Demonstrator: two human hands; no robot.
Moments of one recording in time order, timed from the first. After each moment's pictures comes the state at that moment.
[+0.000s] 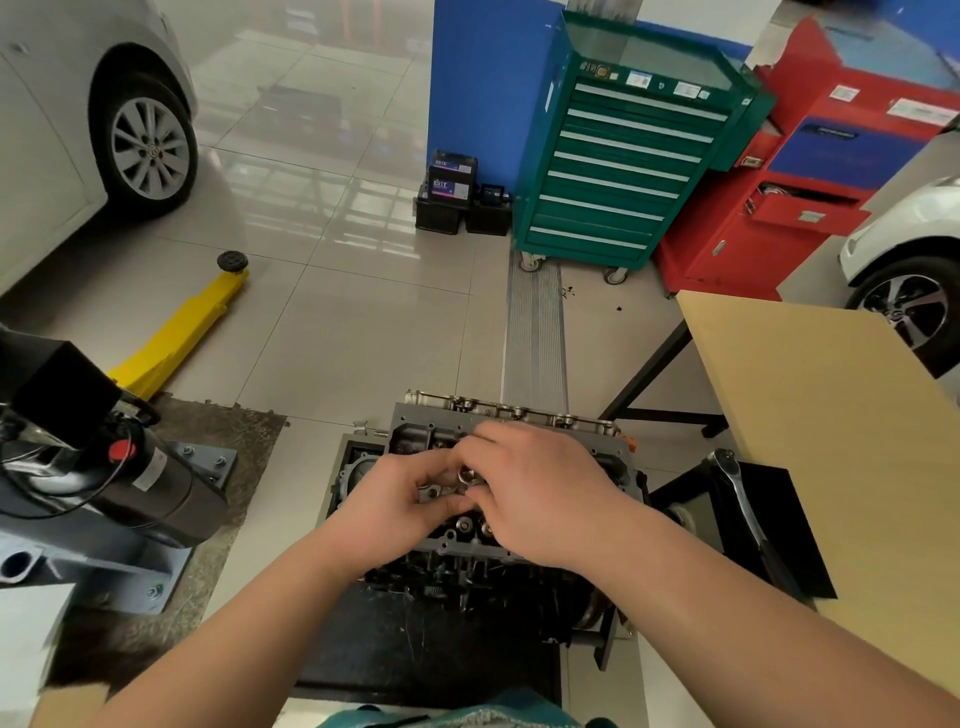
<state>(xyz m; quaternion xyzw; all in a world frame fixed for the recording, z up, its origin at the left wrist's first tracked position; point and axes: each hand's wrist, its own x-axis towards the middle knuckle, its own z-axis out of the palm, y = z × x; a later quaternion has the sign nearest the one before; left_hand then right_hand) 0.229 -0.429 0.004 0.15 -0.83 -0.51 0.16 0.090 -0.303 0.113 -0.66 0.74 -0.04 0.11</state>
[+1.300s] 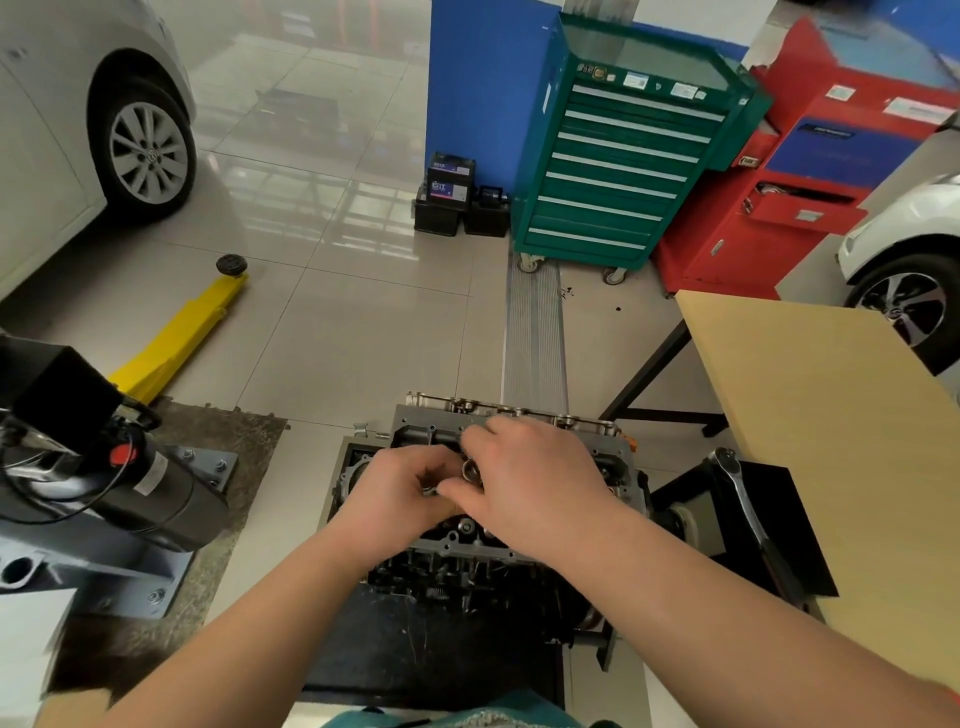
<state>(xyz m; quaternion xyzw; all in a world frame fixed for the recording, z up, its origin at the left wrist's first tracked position) 0.223 -0.433 0.000 0.19 -0.82 -0.50 0.18 0.099 -0.313 0.109 -0.64 0.77 -0.03 0.04</state>
